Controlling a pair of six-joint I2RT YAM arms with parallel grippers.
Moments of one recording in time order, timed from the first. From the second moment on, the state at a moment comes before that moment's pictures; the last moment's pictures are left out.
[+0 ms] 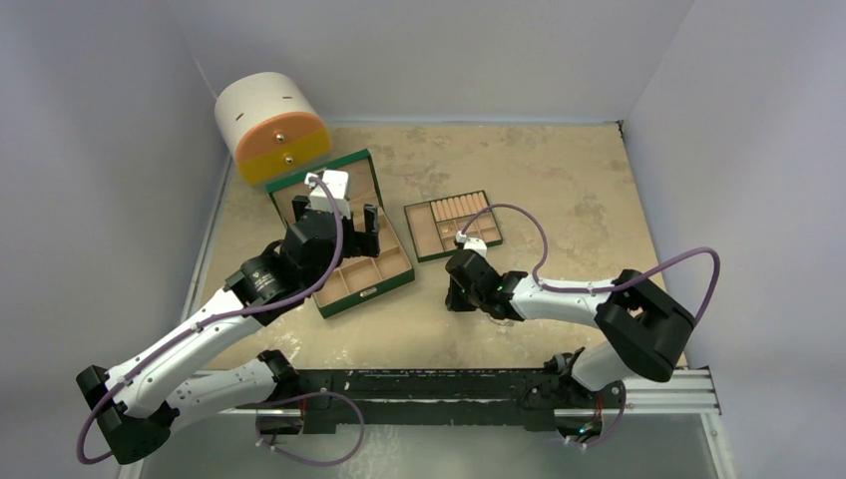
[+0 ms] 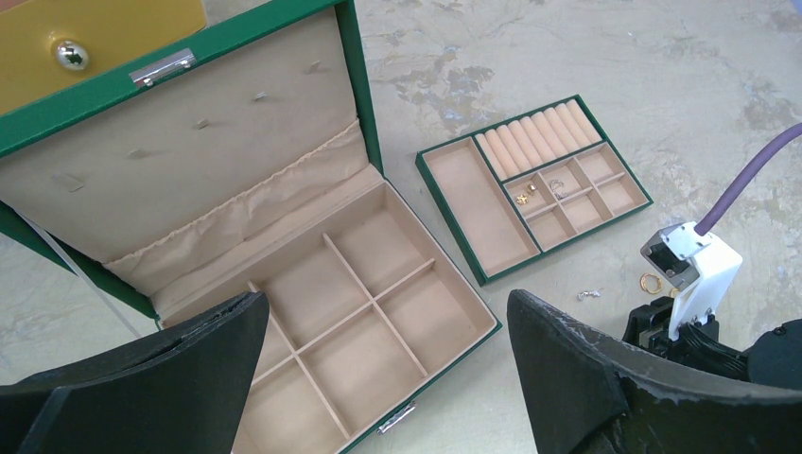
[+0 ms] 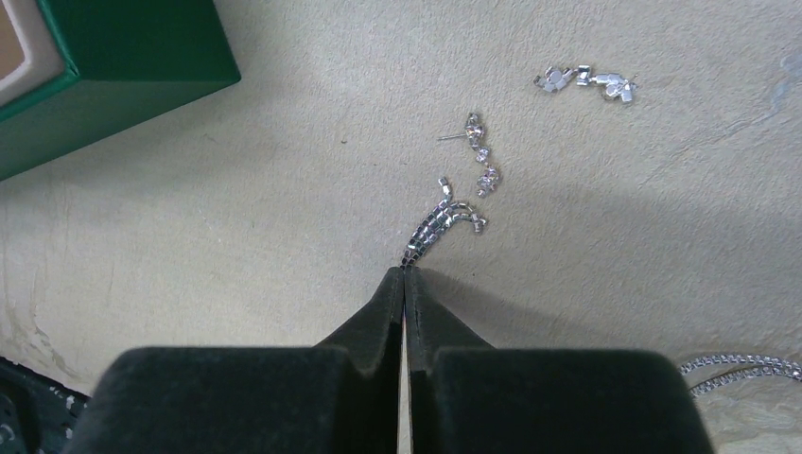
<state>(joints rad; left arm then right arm) -0.82 0.92 0.97 -0.47 -0.57 -0.33 0.91 1.48 0.65 -0.10 0.19 0.80</state>
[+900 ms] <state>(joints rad) -0.82 0.92 0.97 -0.47 -0.56 -0.33 0.91 1.30 0.82 -0.29 0.38 0.68</state>
